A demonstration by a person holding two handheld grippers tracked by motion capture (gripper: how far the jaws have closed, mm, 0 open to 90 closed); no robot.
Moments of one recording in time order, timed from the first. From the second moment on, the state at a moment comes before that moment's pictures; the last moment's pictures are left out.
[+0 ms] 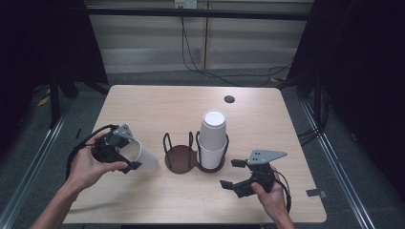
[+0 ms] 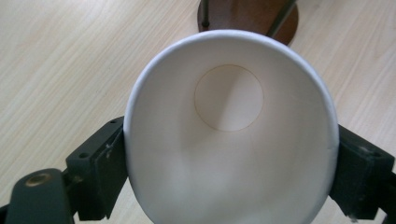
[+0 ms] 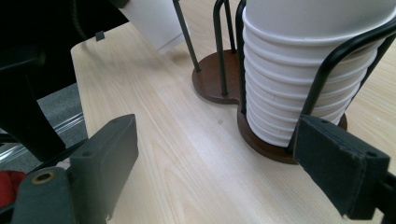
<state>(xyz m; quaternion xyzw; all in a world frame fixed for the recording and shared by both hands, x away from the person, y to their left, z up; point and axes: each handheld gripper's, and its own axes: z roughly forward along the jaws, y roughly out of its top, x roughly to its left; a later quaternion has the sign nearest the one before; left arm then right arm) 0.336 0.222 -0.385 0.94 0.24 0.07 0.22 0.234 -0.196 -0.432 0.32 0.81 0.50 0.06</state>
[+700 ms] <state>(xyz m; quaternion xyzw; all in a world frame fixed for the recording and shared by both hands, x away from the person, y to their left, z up) 0.385 0.195 -0.388 0.95 0.25 0.07 0.16 0.236 -0.192 -0.437 0.32 0.81 0.48 0.05</state>
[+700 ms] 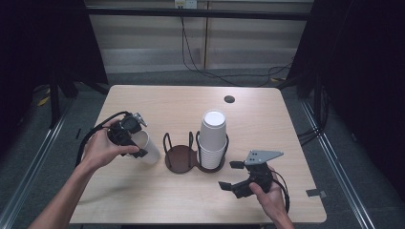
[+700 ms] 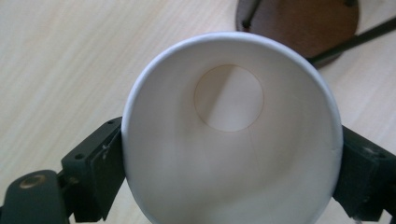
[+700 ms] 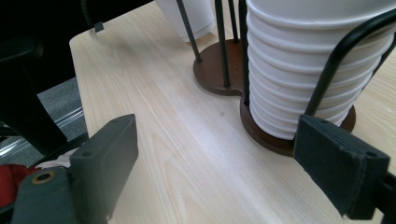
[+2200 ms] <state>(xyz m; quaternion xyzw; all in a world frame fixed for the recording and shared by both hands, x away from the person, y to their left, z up) 0.390 0.183 -0.429 0.96 0.22 0.04 0.17 0.238 -0.190 -0.440 0.32 0.82 0.47 0.05</state>
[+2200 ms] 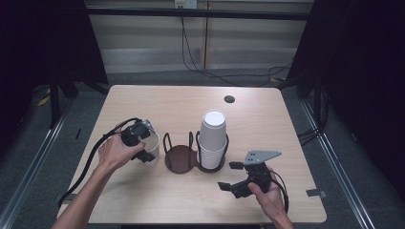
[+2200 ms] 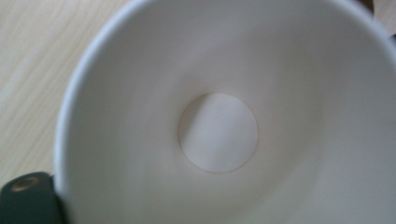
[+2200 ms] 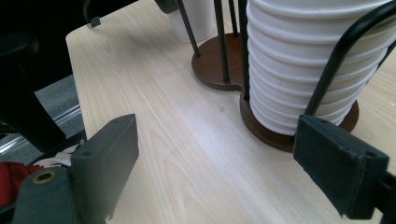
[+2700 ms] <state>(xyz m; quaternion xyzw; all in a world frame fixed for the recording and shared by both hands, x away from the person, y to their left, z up) 0.381 0.209 -0.440 0.95 0.23 0.03 0.21 0.237 -0.190 -0.439 0.32 0.81 0.48 0.05</state>
